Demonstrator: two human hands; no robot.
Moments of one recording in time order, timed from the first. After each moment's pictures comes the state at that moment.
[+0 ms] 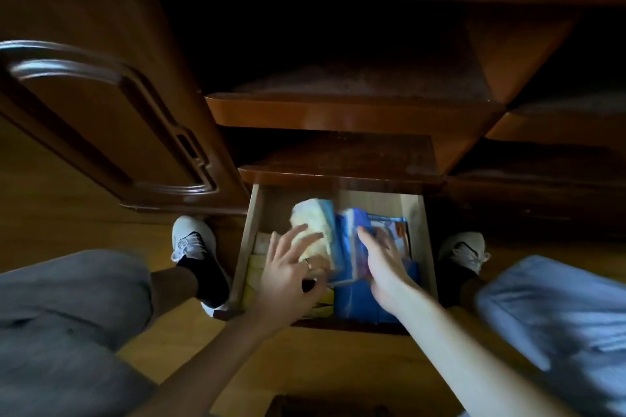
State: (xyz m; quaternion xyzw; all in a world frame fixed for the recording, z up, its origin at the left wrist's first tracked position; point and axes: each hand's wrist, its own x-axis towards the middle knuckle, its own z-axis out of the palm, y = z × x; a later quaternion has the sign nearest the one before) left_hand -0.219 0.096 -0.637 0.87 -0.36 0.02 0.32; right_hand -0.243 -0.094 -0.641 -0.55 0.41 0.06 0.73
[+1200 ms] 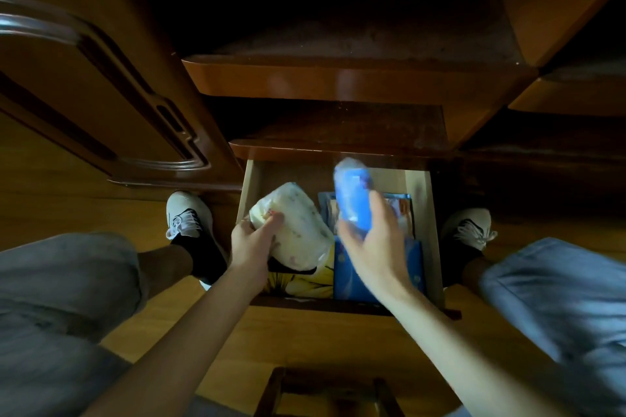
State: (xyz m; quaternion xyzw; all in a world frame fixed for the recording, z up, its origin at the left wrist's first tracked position) left_hand -0.182 0.098 -0.643 0.62 0.28 -0.18 0.71; right_hand -0.249 -0.080 -0.616 -0.87 0.17 -0.12 0.45
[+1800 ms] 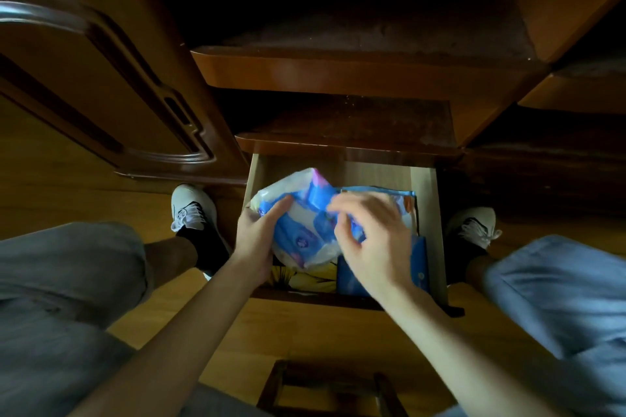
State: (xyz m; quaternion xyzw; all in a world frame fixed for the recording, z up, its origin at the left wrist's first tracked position) left_hand -0.180 0.101 -0.639 0.55 0.22 -0.20 0.78; right_hand -0.250 -0.080 -0.610 -0.91 -0.02 -0.22 0.36
